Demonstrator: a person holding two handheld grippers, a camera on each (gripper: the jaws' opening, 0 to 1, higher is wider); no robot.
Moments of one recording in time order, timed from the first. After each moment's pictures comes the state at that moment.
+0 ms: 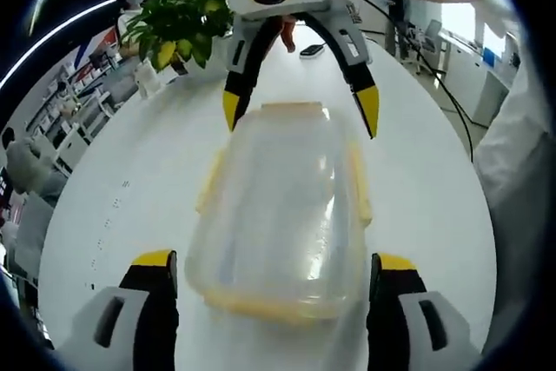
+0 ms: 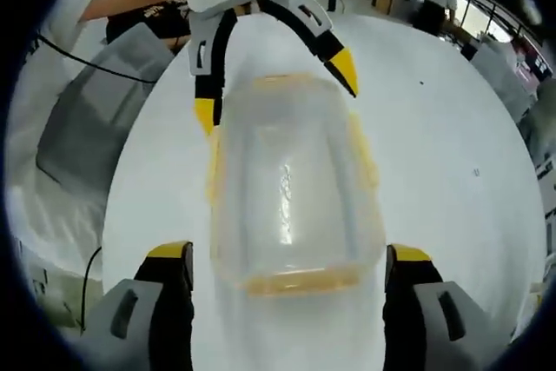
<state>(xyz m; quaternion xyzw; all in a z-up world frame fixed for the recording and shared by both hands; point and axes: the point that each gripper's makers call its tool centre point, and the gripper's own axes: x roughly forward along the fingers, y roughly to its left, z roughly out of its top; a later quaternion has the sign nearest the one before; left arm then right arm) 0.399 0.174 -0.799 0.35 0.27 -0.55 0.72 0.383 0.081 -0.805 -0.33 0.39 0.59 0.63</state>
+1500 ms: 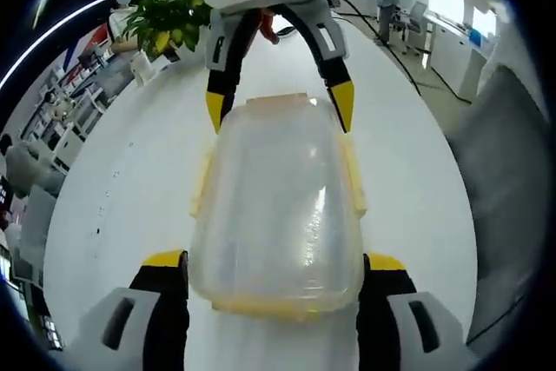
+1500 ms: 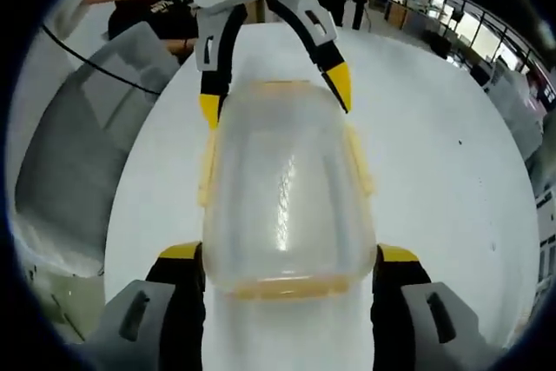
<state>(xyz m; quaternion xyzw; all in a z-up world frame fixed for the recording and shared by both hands) 0.347 0.296 -0.798 0.38 0.28 -0.55 0.69 0.342 0.207 -0.802 -0.34 0.35 0.60 0.63</state>
